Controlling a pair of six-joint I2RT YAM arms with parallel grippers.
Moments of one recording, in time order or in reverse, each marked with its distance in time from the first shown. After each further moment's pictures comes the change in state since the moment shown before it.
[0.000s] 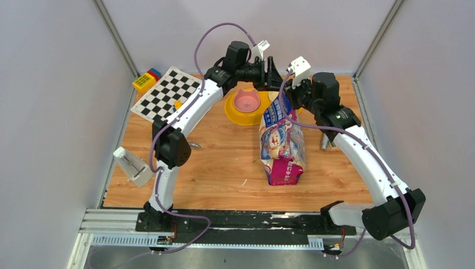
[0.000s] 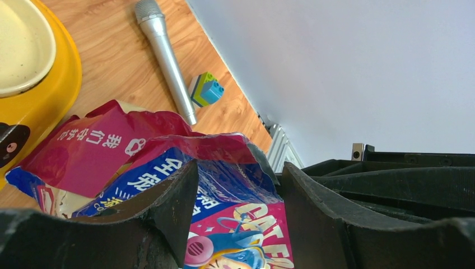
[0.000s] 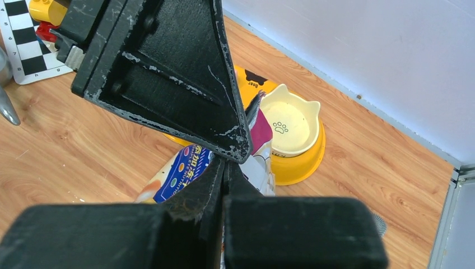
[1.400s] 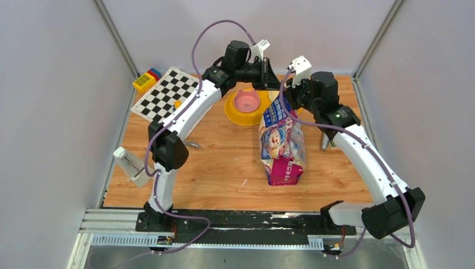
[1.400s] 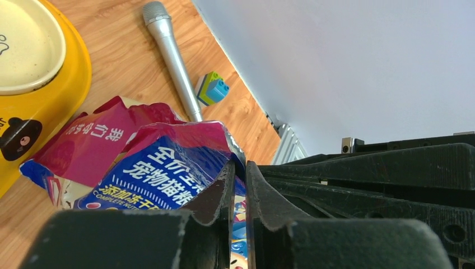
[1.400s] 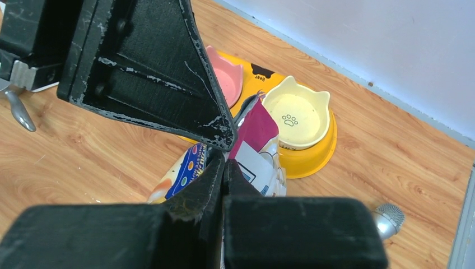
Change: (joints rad) left arm -0.002 -0.048 -0.016 -0.053 -0.060 0.055; right arm -0.004 0.006 0.017 -0.029 0.020 0.065
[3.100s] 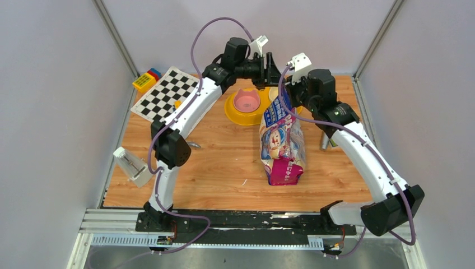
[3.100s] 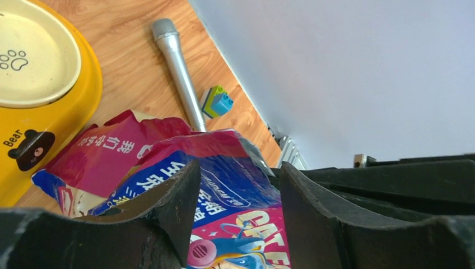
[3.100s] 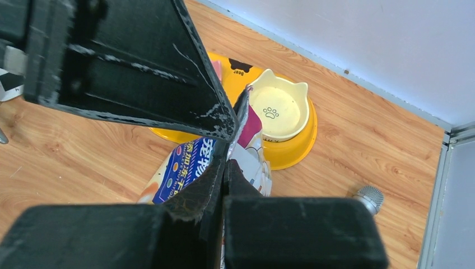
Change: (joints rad) left arm 0.007 0.043 0.083 0.004 -0.010 -0.031; right arm 0.035 0.029 0.060 -0.056 0.125 0.012
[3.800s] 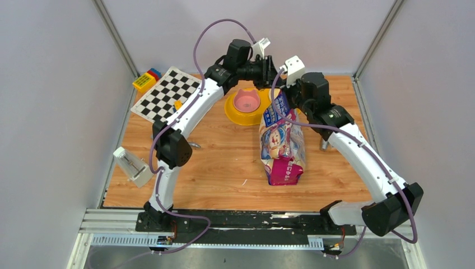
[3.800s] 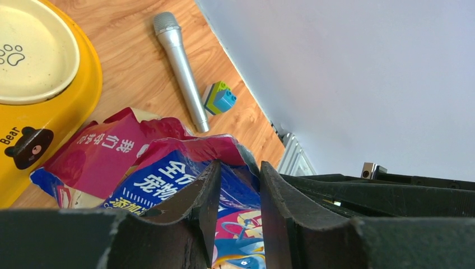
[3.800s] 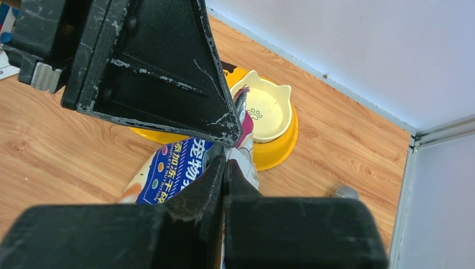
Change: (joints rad) left arm -0.008 0.017 0.000 -0.019 -0.016 0.018; right arm 0.061 0.000 -0.028 0.037 0.113 -0.077
